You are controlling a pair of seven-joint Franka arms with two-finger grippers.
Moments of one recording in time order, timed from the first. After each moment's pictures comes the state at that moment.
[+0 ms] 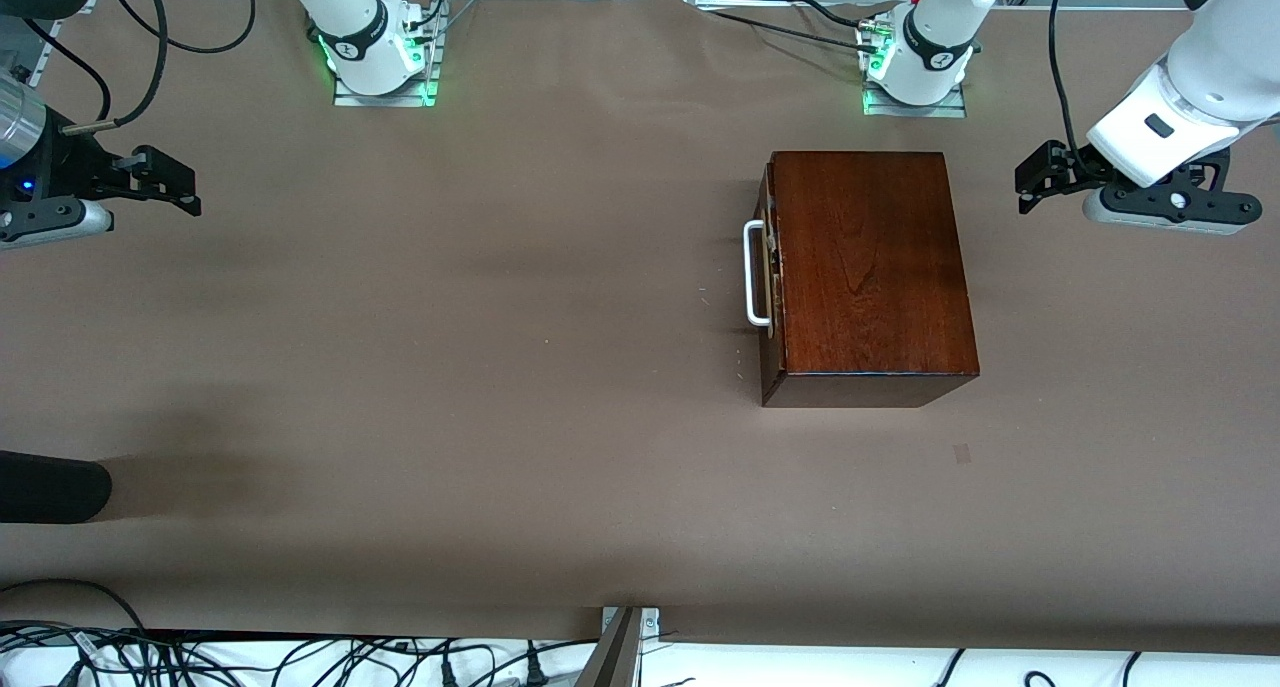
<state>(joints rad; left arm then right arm) 0.15 -0.07 -0.26 -1.75 0.03 1.63 0.02 0.09 0.00 -0.08 -1.66 -0.01 1.61 -0.19</state>
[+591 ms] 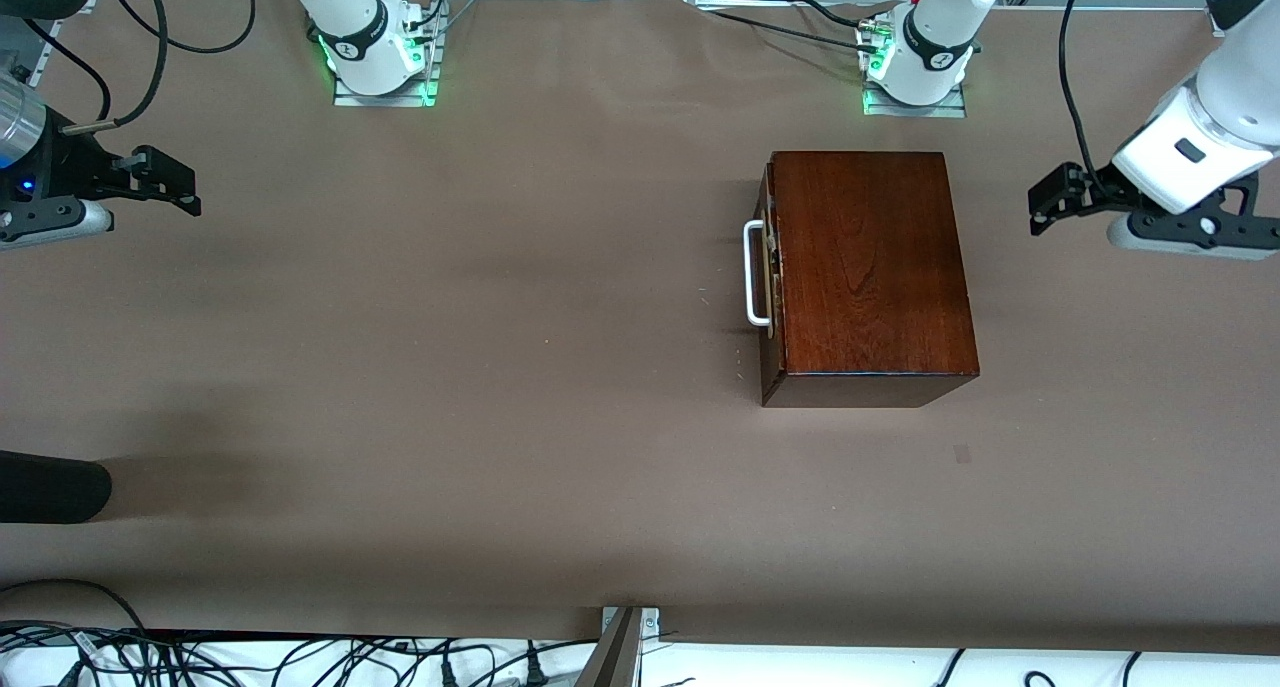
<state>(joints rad) 0.16 0.02 -0.26 -1.63 0.03 1.63 -0.02 0.09 0.00 -0.08 -1.66 -0.01 1.61 -0.19</state>
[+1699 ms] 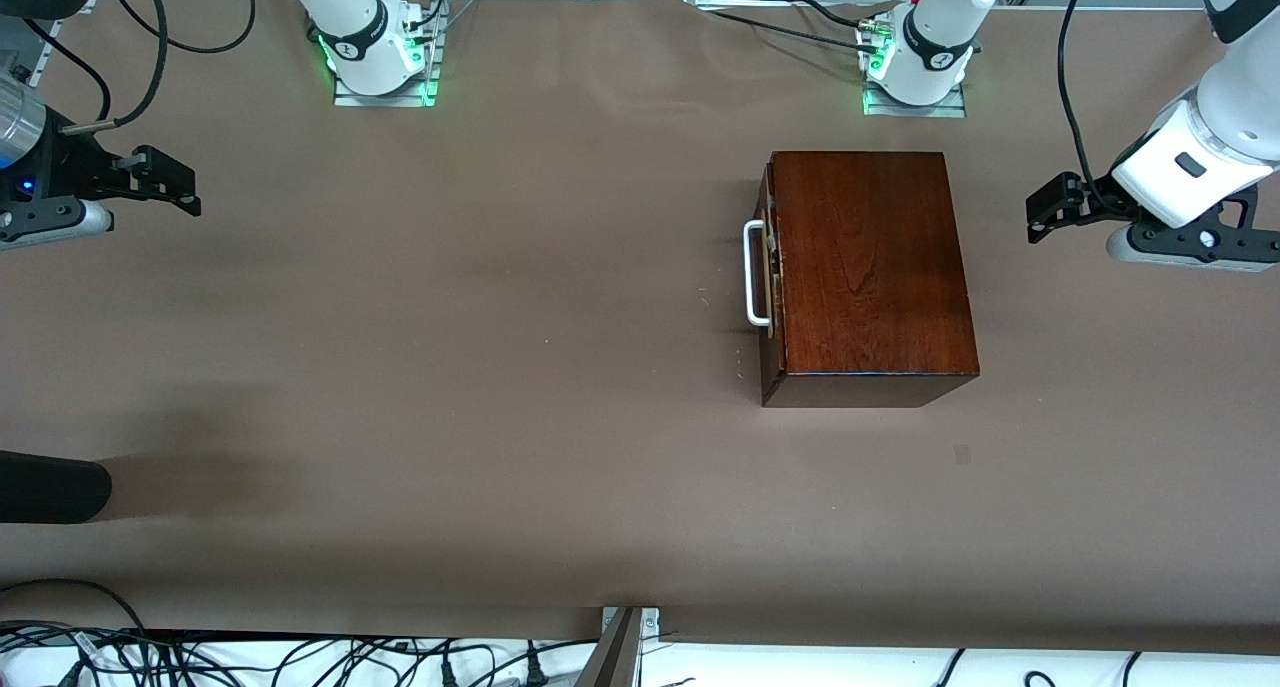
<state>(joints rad) 0.11 0.04 -0.22 -1.61 0.03 1.60 -0.02 0.09 0.00 -0.08 -1.66 -0.01 1.61 -0.19</state>
